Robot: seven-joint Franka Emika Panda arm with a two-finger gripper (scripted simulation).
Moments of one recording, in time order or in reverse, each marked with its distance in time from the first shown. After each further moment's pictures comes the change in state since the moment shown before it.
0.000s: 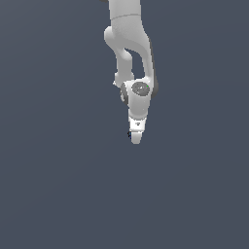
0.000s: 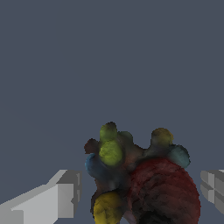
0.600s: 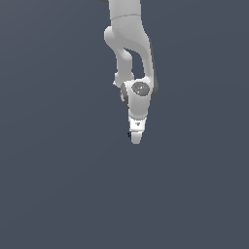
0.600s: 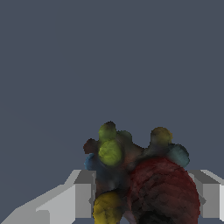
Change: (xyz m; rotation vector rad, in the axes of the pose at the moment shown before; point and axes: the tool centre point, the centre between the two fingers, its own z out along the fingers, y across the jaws) arm 0.000 0.000 0.000 -0.002 -0.001 0.000
